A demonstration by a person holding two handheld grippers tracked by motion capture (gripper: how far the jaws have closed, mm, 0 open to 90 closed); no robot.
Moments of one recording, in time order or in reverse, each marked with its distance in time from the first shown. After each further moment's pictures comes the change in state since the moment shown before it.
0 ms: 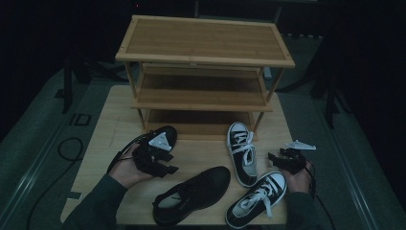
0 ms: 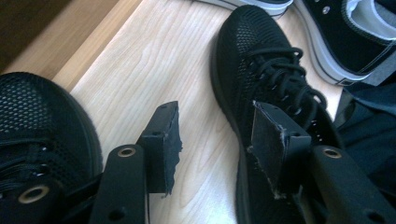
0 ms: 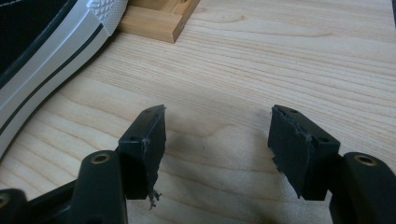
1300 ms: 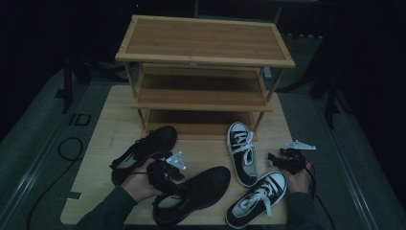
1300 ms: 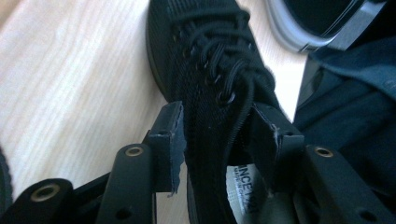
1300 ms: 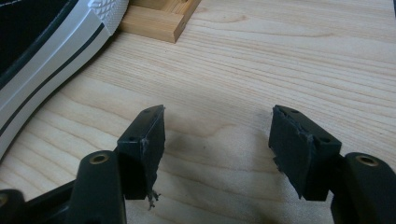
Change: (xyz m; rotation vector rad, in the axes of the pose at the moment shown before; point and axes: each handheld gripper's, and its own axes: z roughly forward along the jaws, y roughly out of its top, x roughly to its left) left arm -0.035 -0.003 0.043 0.114 -0.100 0.081; right arm 0.000 0.000 0.000 0.001 0.002 -0.002
